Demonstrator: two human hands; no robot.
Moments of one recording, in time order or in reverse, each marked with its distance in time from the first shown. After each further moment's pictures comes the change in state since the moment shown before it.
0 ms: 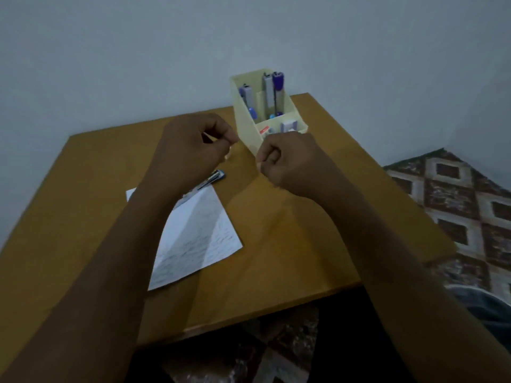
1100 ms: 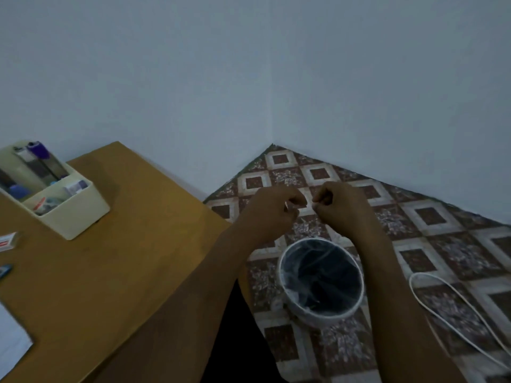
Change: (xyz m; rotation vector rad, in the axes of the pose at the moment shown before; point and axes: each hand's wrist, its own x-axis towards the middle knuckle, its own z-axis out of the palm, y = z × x) left_hand -0.070 0.221 0.277 -0.093 -0.702 0.610; right_hand -0.266 0.141 -0.196 -0.219 0.410 0.854
